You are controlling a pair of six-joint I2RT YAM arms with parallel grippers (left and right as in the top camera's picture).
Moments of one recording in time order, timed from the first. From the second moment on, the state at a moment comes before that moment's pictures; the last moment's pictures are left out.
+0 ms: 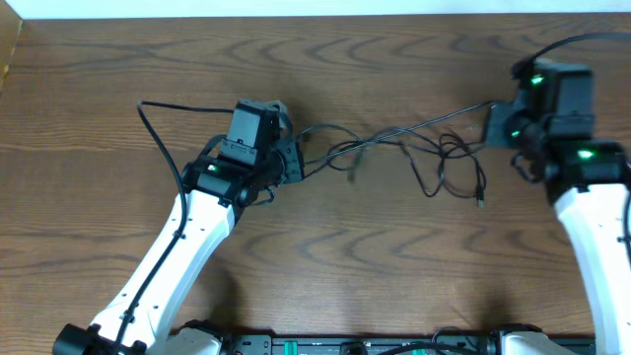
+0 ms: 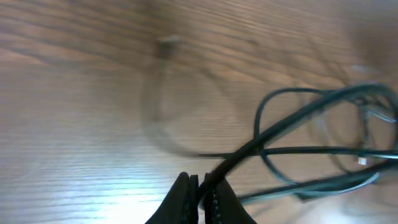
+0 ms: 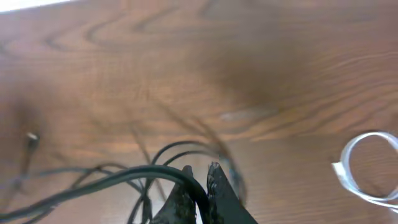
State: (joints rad) left arm -0.35 1.37 1.06 -0.66 0.13 -0.48; right arm 0.01 1.33 1.27 -0.73 0.01 0.17
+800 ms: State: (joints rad) left arm 0.00 1.37 1.06 -0.69 -0.03 -0.47; right arm -0.48 1.33 1.43 -0.76 0.14 0.32
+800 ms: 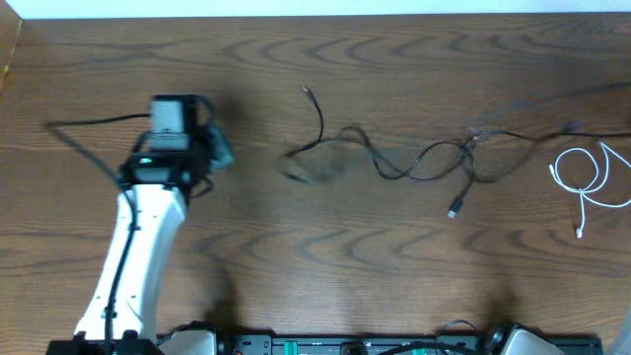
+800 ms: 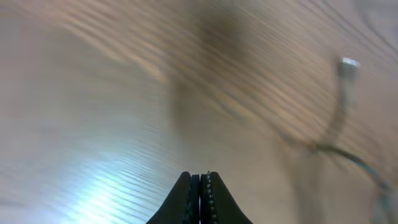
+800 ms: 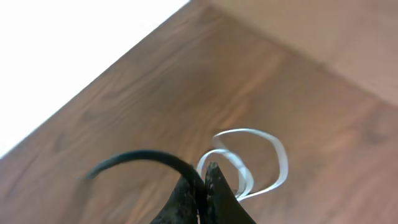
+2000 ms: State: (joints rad) left arm -0.36 1.42 1.06 -0.60 0.29 -0.45; right arm -0.05 1.36 1.46 -0.94 -0.36 0.16
